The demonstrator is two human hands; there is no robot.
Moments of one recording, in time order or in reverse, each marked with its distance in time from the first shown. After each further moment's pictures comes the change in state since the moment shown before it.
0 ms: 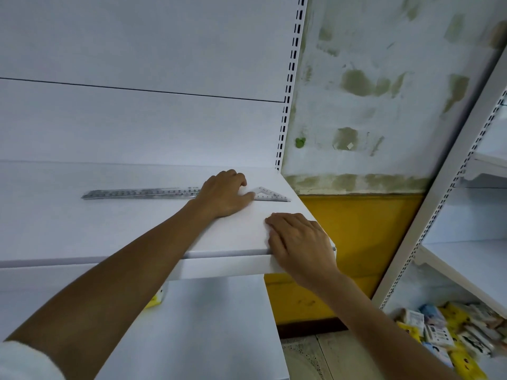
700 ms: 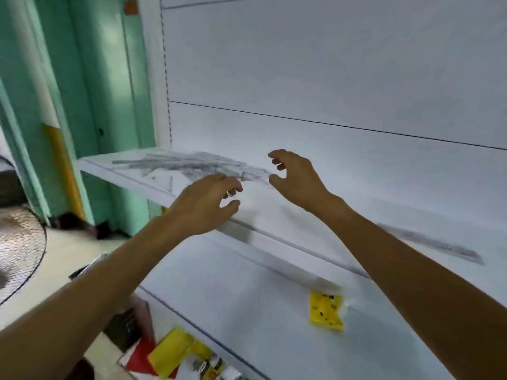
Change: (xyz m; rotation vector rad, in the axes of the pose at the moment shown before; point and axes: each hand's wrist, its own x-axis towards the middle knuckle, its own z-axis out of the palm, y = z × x) left_hand -0.320 -0.251 -0.261 0.253 0.277 -0.390; right_hand 0.173 -0.404 0.024 0.690 -0.125 -0.505
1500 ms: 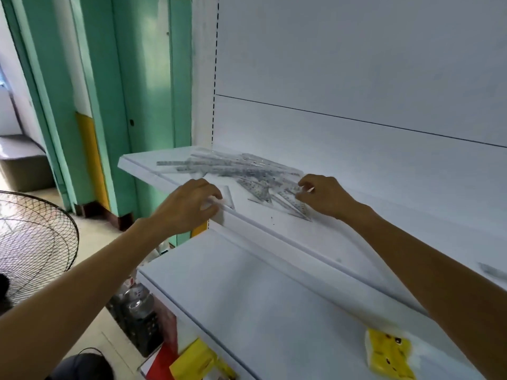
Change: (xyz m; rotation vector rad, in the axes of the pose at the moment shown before) left_hand 0.001 -0.227 -0.002 0.050 -0.038 -0.156; right_hand 0.115 0.001 0.132 -0.076 -0.258 0.130
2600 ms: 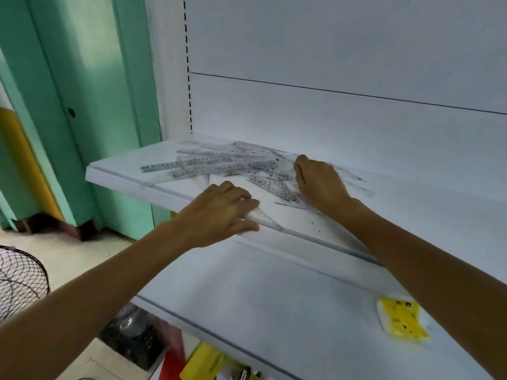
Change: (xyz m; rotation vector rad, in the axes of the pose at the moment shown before) left_hand 0.045 -0.049 0.016 0.209 -0.145 0.578; right_hand 0.053 -0.042 0.061 -0.394 0.319 -0.032
